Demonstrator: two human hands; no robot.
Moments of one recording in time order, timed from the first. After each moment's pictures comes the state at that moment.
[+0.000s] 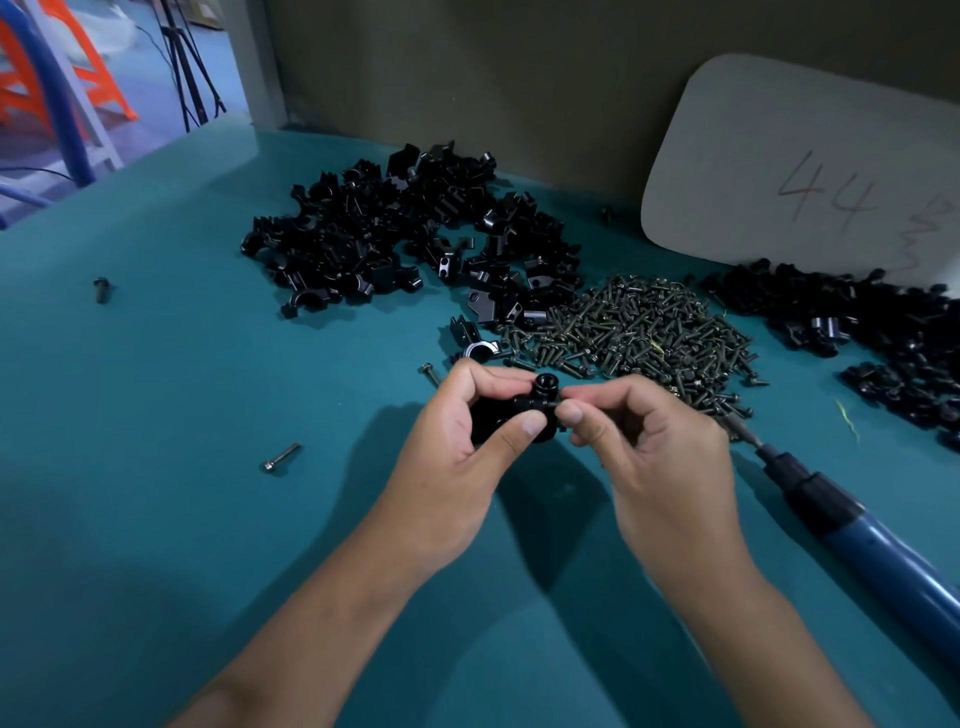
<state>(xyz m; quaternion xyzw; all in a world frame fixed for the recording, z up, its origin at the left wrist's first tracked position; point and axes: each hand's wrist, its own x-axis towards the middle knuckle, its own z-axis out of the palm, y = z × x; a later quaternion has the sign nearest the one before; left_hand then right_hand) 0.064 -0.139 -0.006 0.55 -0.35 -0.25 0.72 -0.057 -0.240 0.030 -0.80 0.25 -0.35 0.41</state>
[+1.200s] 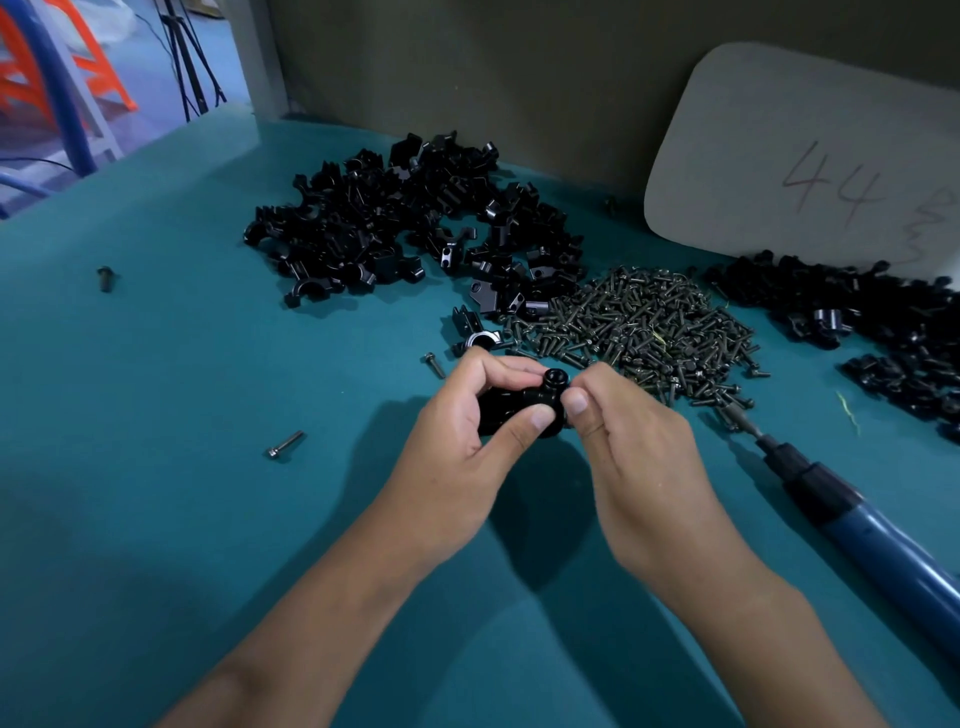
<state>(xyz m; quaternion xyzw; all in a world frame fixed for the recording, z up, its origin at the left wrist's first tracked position) 0.062 -0.136 -0.004 0.55 -0.39 -0.24 0.70 -0.059 -0.236 0.032 -0.90 0.24 -0.23 0.27</state>
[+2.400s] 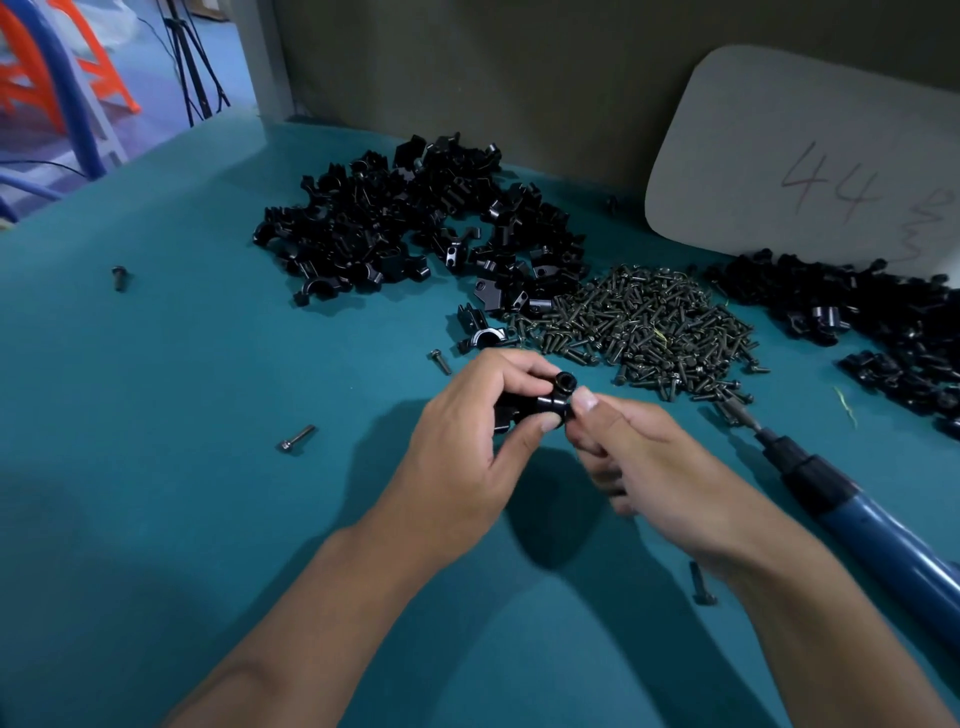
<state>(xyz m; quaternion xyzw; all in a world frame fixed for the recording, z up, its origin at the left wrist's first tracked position) 0.061 -0.128 0.000 0.62 -0.50 -0.06 0.61 -0.066 -0.245 0.047 -0.78 0.25 -0.05 0.57</state>
